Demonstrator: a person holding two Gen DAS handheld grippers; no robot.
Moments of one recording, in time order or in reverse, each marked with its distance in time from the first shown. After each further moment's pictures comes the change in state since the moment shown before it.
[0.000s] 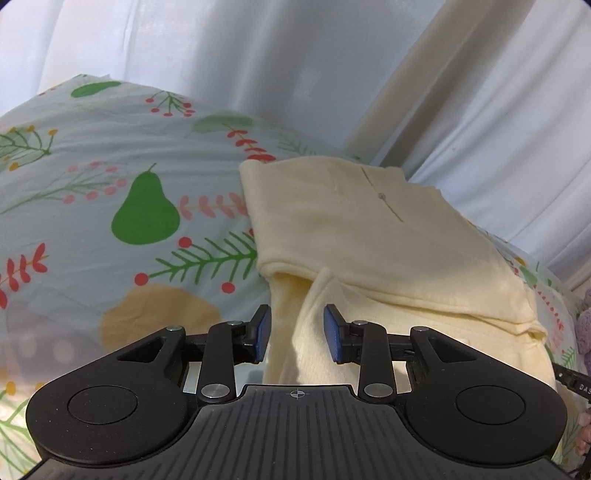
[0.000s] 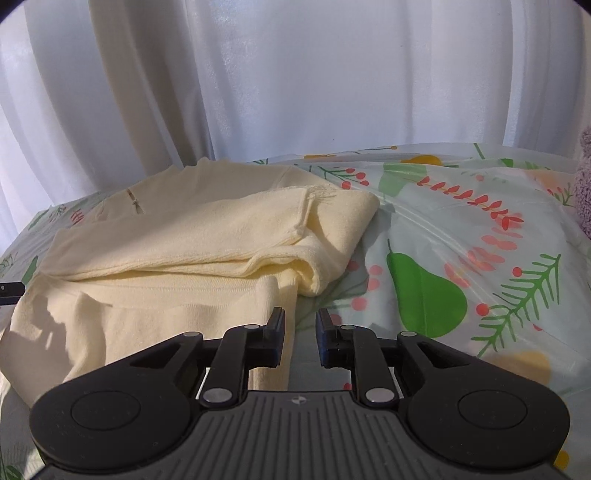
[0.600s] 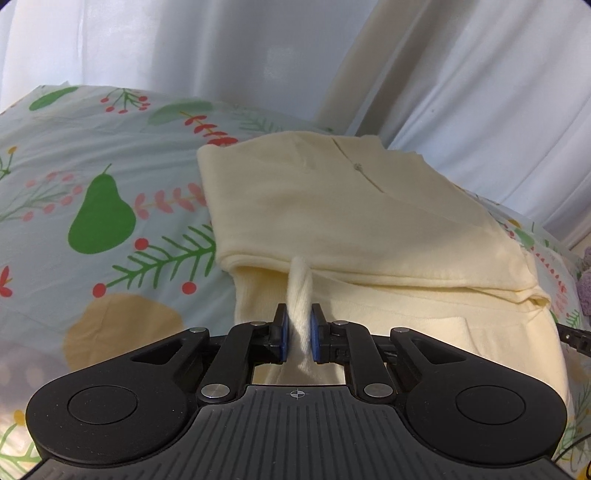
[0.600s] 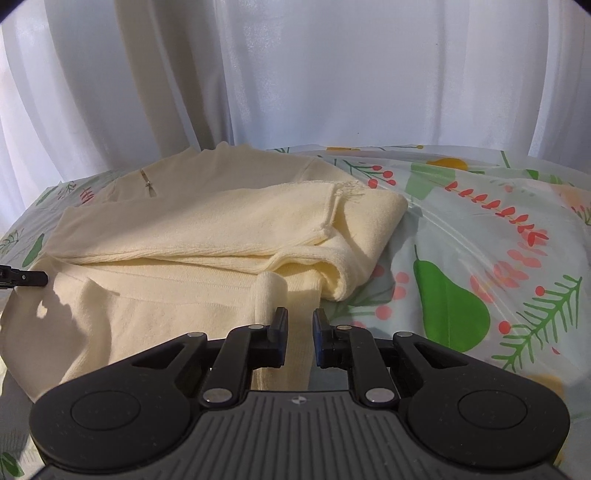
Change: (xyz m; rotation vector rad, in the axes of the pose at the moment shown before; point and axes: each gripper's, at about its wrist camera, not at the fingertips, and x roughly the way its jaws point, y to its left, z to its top) left arm 0.018 -0.017 0.002 0.095 0.062 -0.024; right arm 0.008 0.009 0.011 -0.037 0.035 0.033
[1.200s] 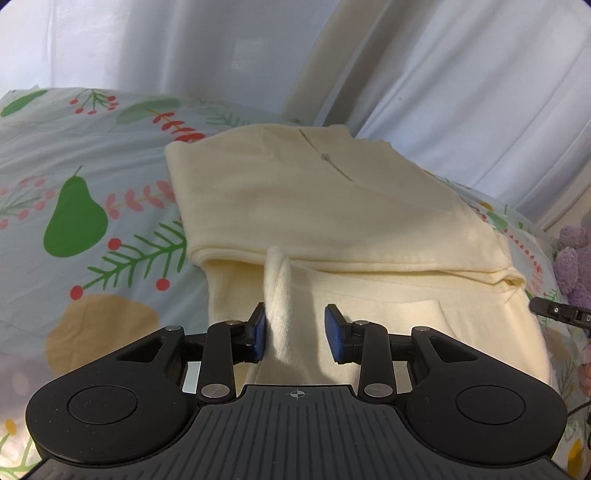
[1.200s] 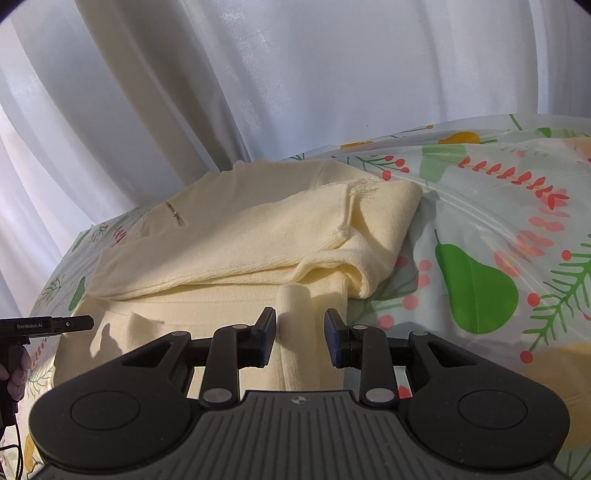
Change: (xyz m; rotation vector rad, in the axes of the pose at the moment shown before) left arm -0.003 -0.006 -0.002 0.058 0.028 -0.087; right arm -0.007 -0.017 0.004 0.153 -0.006 0.156
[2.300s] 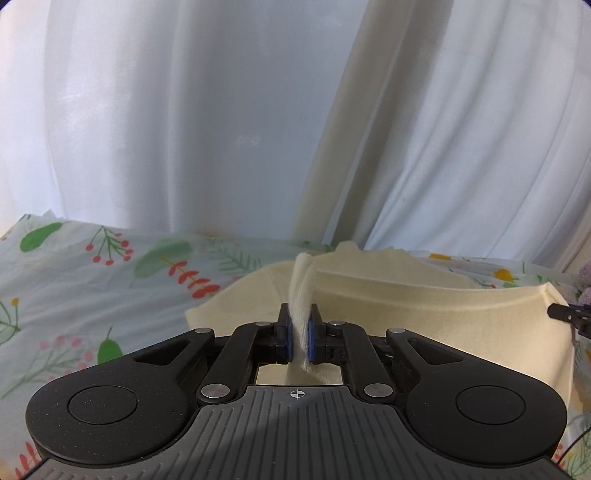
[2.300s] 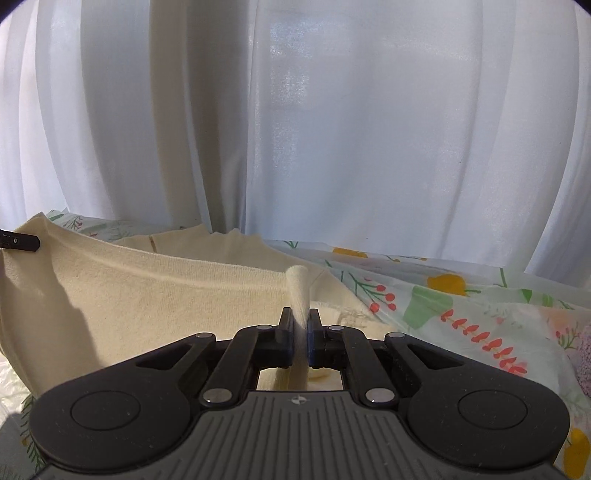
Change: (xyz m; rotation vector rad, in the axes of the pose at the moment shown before) left arm -0.024 -0.022 0.091 0.110 -0.234 0.120; right arm 0.005 0.051 0.060 -0.324 -0.179 -0.185
